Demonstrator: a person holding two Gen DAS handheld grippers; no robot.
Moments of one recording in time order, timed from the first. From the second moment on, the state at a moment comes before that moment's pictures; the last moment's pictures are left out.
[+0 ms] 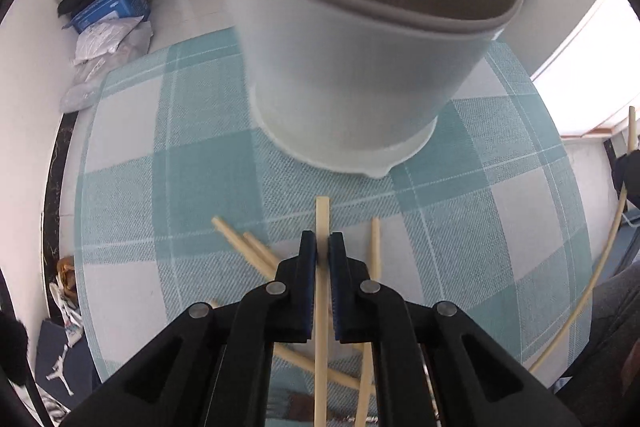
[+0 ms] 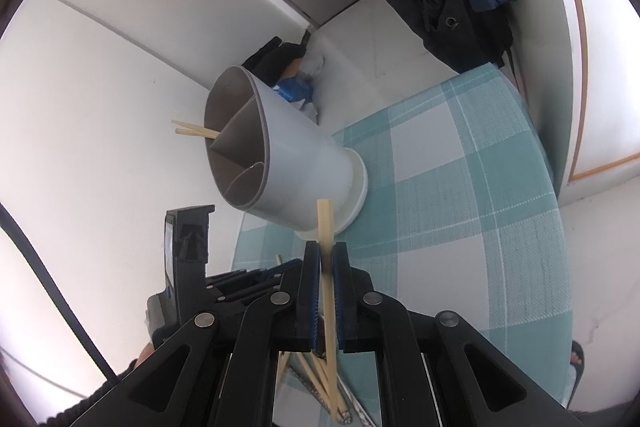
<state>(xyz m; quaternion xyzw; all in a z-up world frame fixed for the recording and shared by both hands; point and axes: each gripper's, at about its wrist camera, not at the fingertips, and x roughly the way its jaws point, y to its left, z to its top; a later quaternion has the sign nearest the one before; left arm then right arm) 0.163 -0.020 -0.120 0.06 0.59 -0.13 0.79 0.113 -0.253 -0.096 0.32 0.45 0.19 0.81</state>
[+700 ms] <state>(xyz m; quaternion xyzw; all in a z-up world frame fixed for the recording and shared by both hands) 0.178 -0.028 -0.126 0.08 0.60 -0.12 0.79 0.112 -0.247 -0.097 0.32 0.45 0.19 0.81</state>
